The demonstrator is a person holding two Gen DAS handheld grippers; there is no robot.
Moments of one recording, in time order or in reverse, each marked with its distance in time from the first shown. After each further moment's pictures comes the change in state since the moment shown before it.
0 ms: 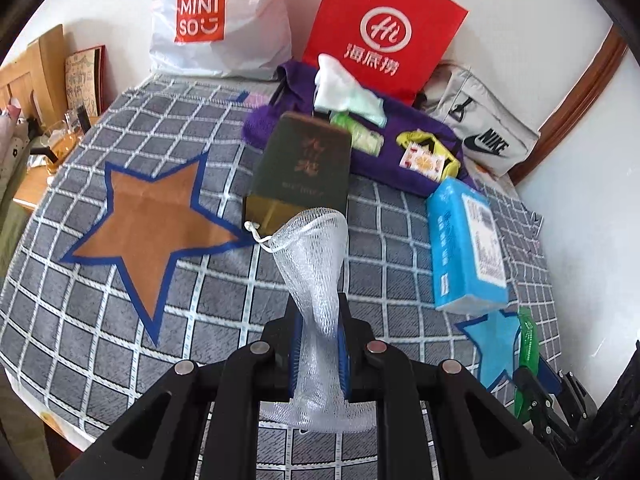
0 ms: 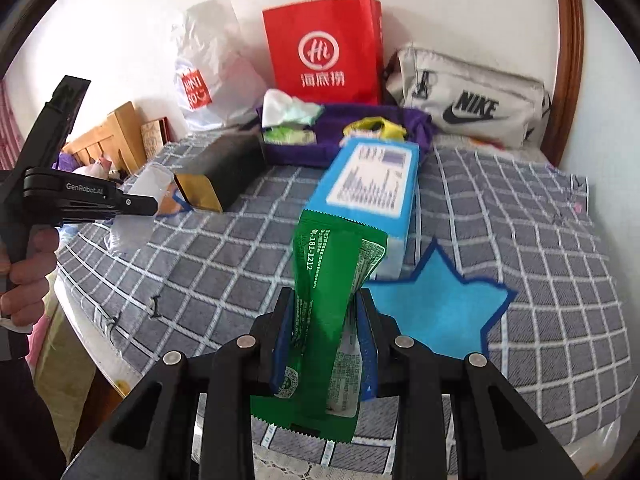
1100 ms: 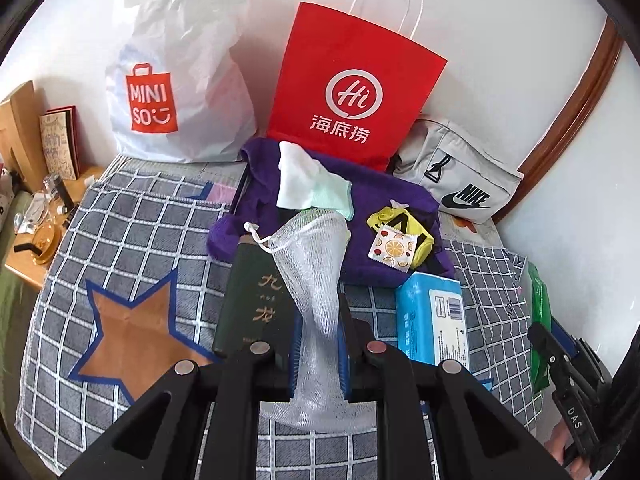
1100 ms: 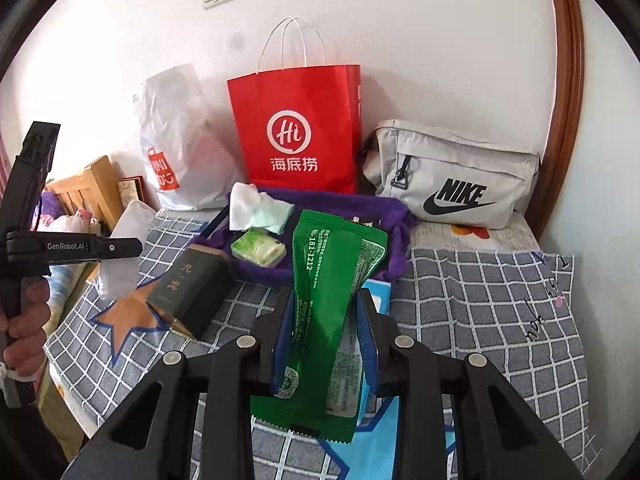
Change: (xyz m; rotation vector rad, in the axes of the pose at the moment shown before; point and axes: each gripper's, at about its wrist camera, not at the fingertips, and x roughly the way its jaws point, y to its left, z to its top) left arm -0.006 -0.034 0.099 0.065 -0.082 -0.040; right arm 0.008 -0.028 0.131 0.033 -0.109 -0.066
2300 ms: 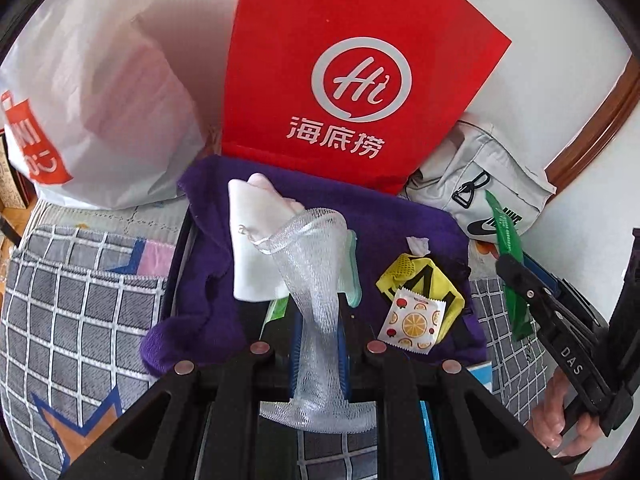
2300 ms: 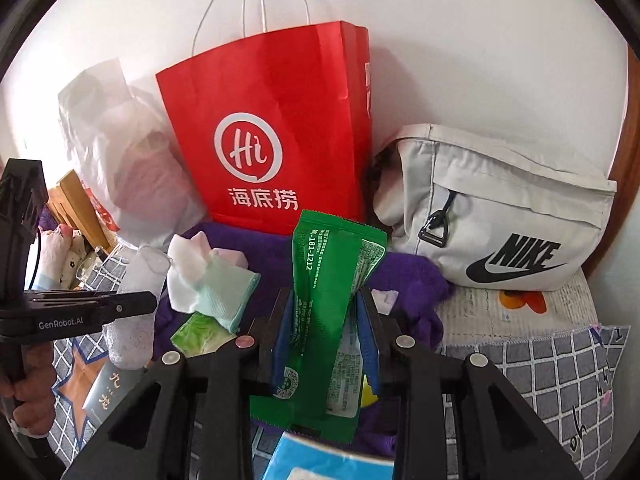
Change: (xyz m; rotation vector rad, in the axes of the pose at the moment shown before) left arm 0.135 -0.011 0.099 0.030 0.100 -0.041; right arm 0.176 -0.032 0.105 0.006 0.066 0.044
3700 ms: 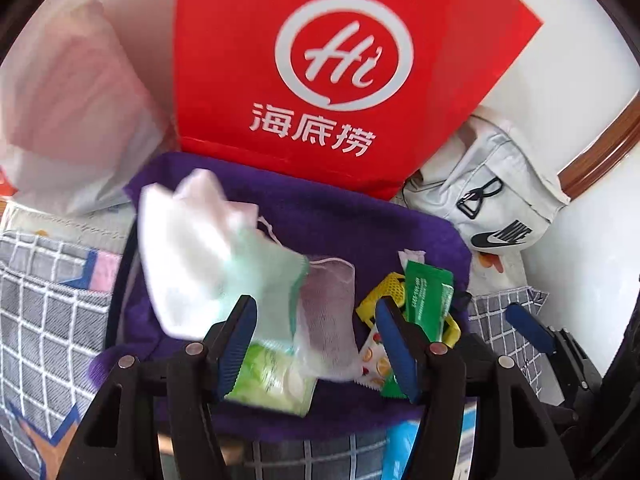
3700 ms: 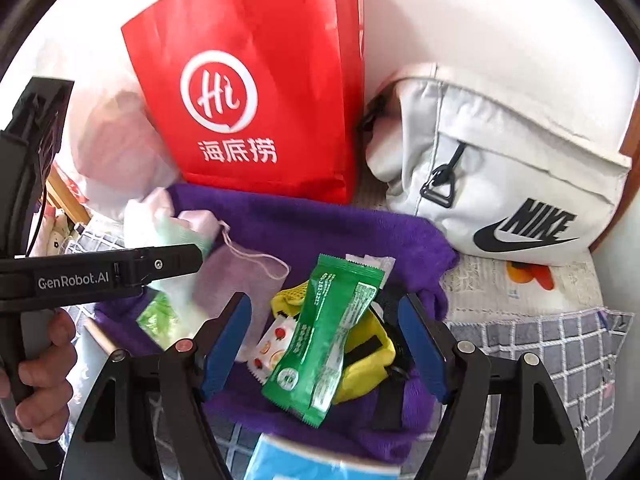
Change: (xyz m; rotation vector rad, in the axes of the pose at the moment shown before) left arm 0.032 -0.030 0.018 -0.047 0.051 0.001; right arm 0.031 0.004 -0.008 -0.001 0.137 -0.056
